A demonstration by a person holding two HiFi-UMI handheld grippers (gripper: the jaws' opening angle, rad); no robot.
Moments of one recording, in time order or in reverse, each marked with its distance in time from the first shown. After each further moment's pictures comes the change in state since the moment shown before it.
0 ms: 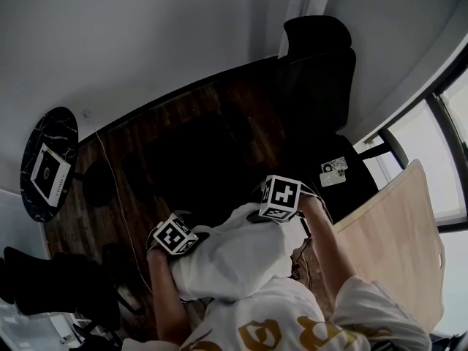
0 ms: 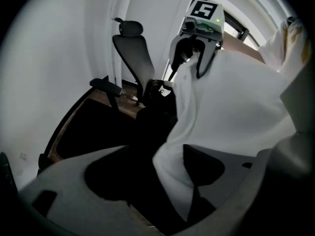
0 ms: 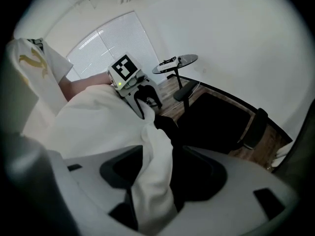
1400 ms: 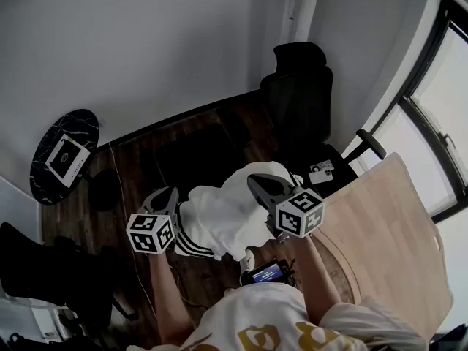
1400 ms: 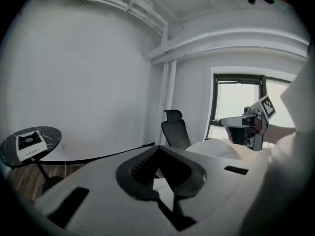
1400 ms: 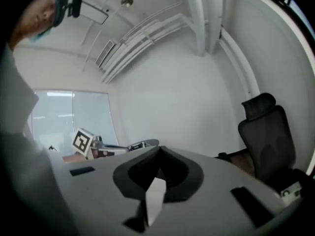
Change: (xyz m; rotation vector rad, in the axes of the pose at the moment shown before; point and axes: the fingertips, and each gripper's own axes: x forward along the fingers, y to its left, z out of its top) left arm -0.244 -0.075 -0.010 -0.297 -0.905 0.554; right arm -0.137 0.178 0.075 0.278 -1.051 -0.587
